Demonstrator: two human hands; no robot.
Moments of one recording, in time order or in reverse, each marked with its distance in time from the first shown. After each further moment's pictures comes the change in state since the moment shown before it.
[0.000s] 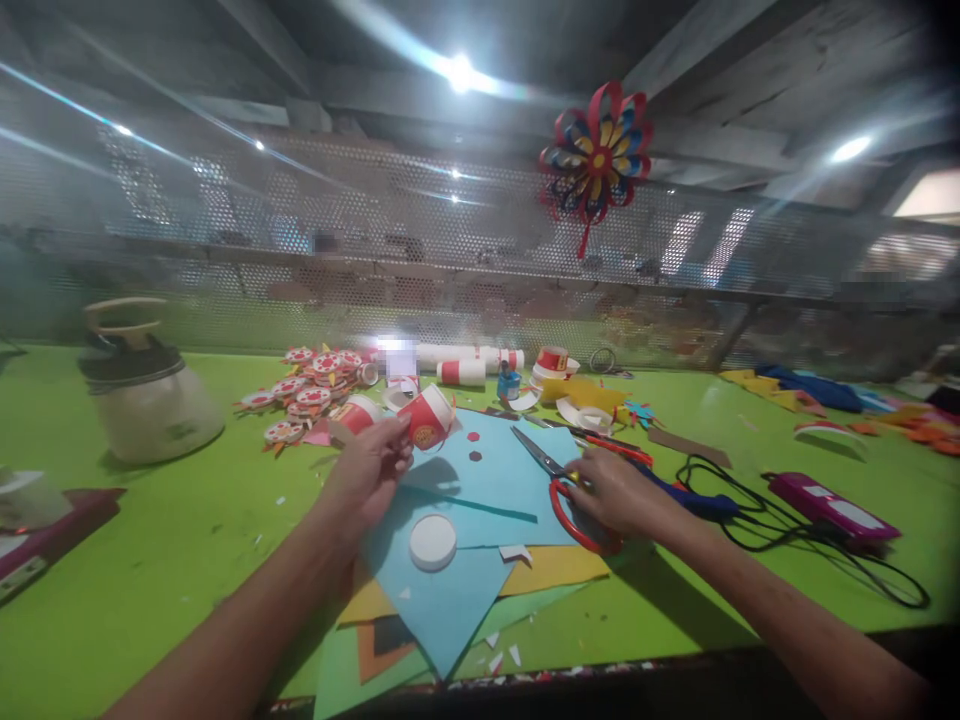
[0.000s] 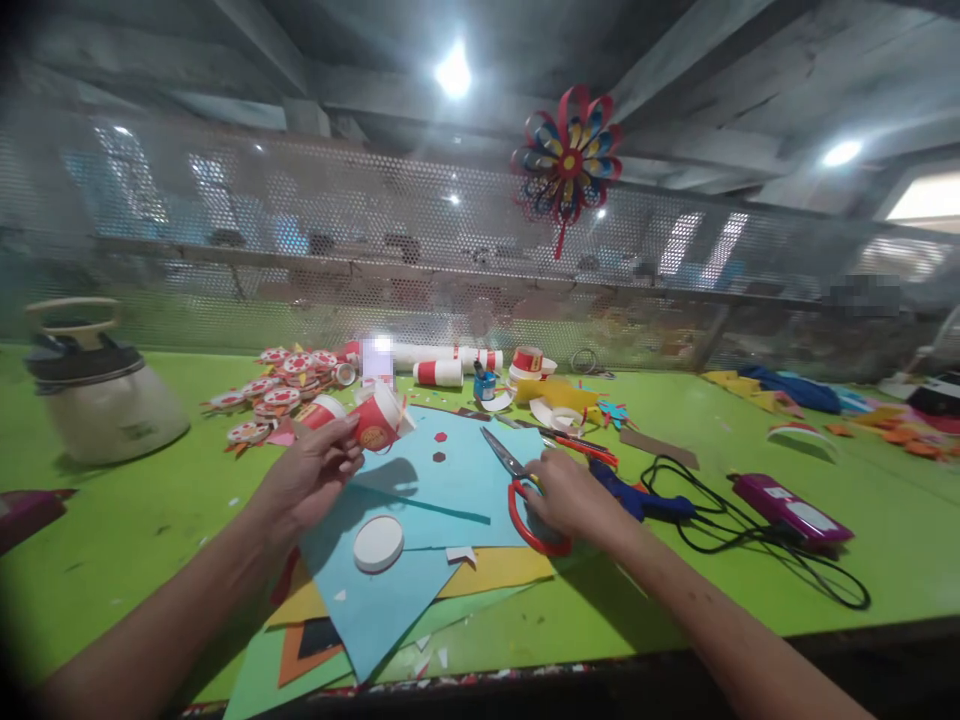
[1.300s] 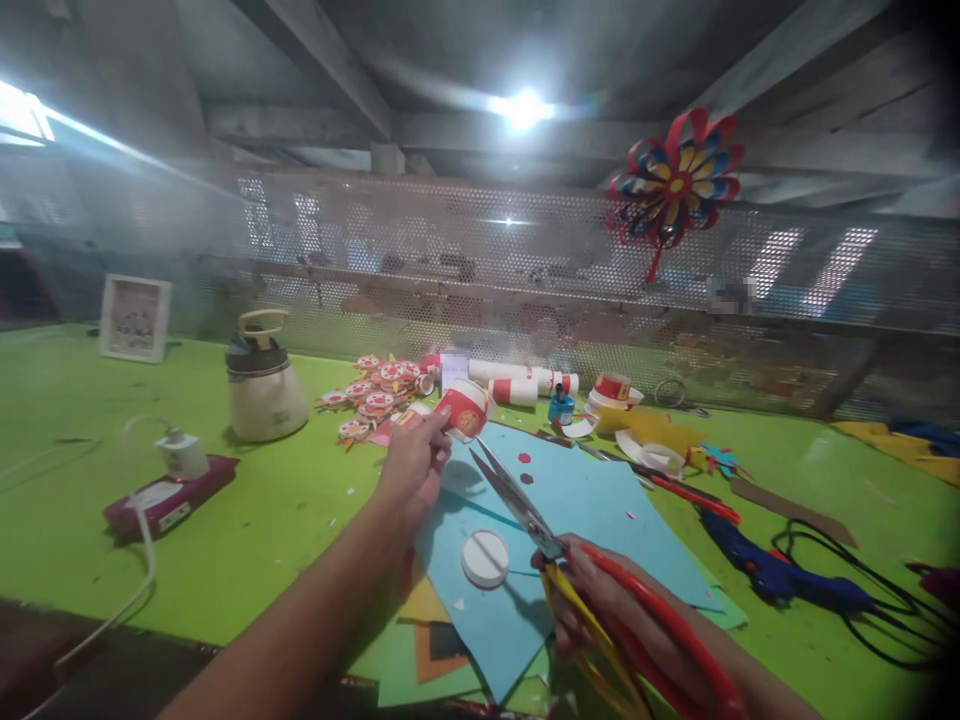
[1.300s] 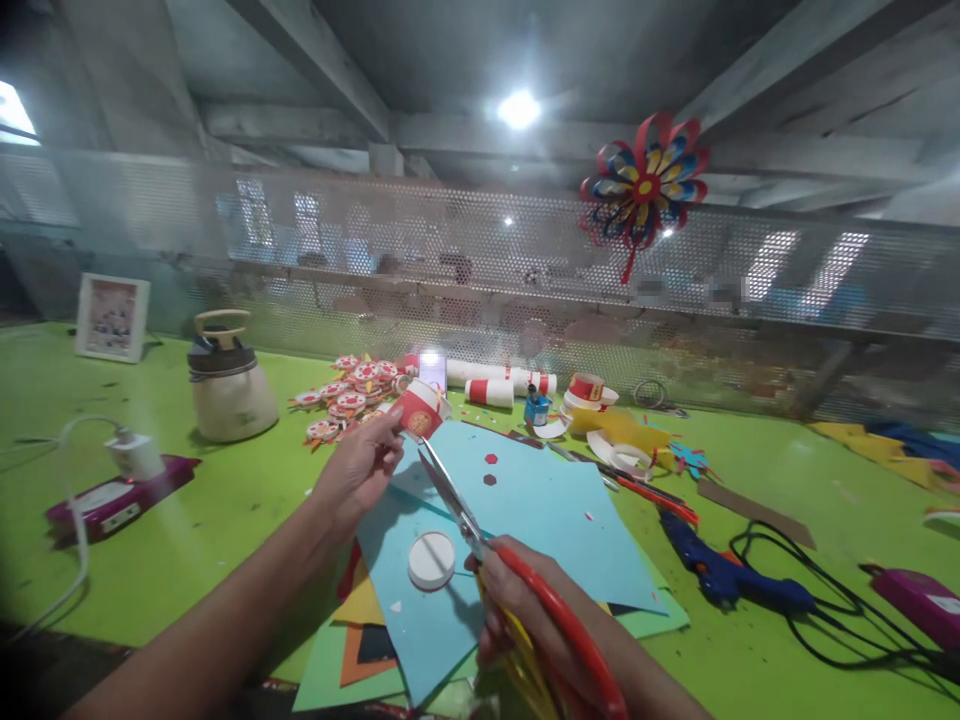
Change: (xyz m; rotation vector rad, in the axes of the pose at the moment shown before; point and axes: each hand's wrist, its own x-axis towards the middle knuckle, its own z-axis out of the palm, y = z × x) left_hand 0.008 0.015 -0.001 -0.059 0.133 0.199; right_hand -0.054 -0.124 -0.034 1.436 -0.371 0.085
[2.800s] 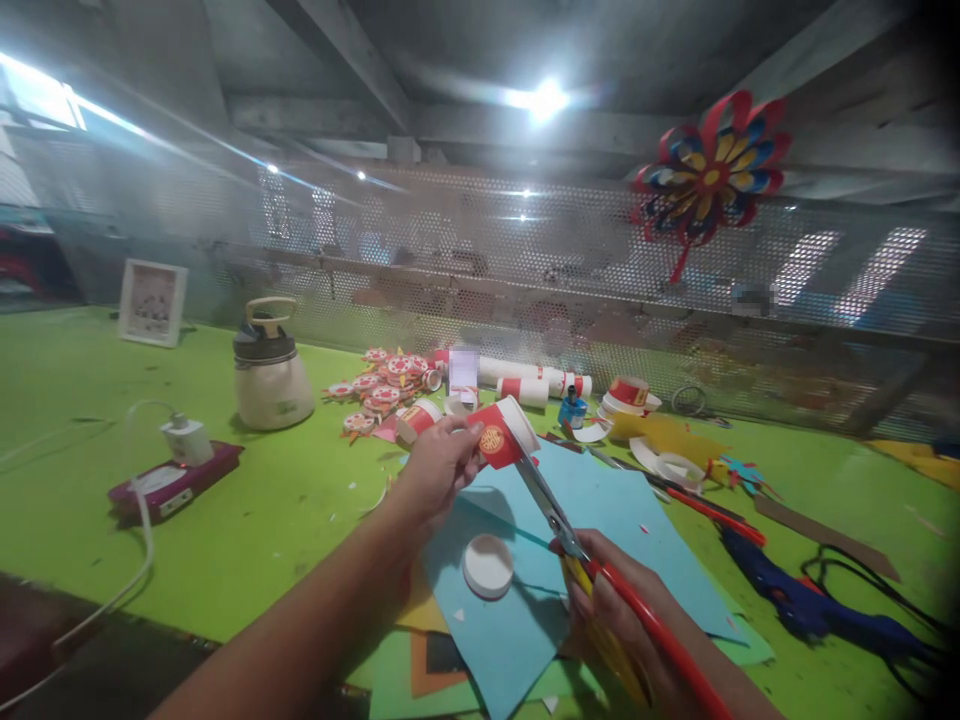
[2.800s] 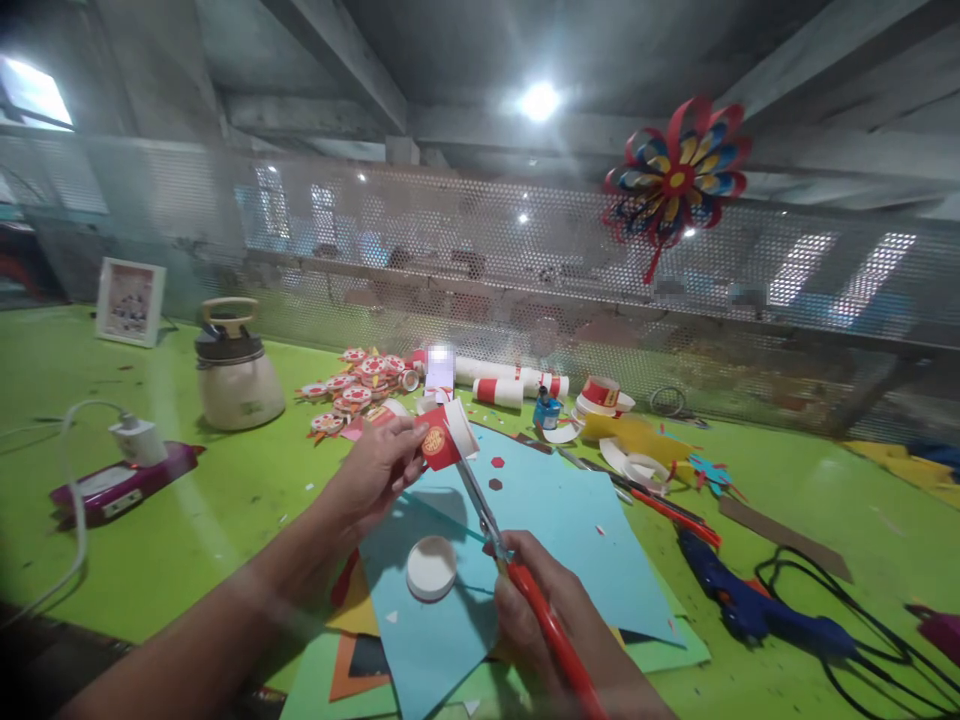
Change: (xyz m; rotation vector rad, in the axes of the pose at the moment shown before) left_hand -0.020 -0.002 0.006 0.240 -0.314 -0.057; right_hand 0.020 0.018 -0.009 -0.190 0.140 -0.227
